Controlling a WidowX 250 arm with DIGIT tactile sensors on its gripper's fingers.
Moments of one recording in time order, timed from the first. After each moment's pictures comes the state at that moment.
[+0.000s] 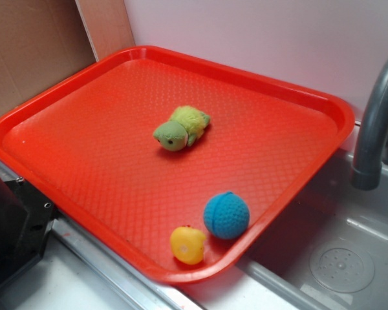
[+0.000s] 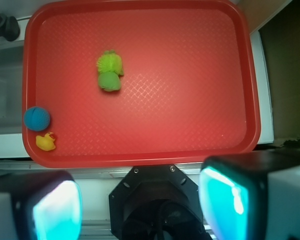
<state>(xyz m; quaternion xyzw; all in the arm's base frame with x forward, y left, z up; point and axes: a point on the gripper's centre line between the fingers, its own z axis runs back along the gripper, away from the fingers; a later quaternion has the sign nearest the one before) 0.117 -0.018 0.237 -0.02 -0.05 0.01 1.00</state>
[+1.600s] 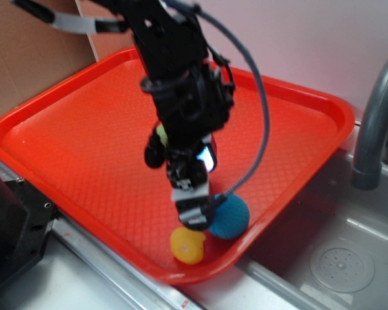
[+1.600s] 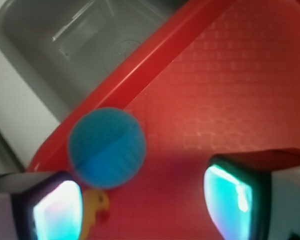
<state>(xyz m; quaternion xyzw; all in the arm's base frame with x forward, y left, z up) 0.175 -0.166 0.051 -0.11 -0.07 -0.39 0.91</state>
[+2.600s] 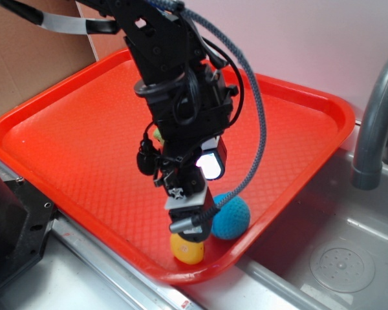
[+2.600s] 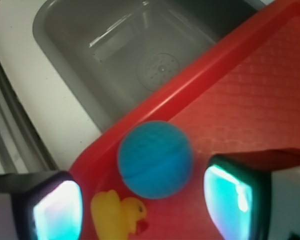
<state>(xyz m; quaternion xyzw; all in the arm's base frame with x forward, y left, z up) 0.161 -0.183 0.067 -0.13 -0.09 -0.44 0.88</state>
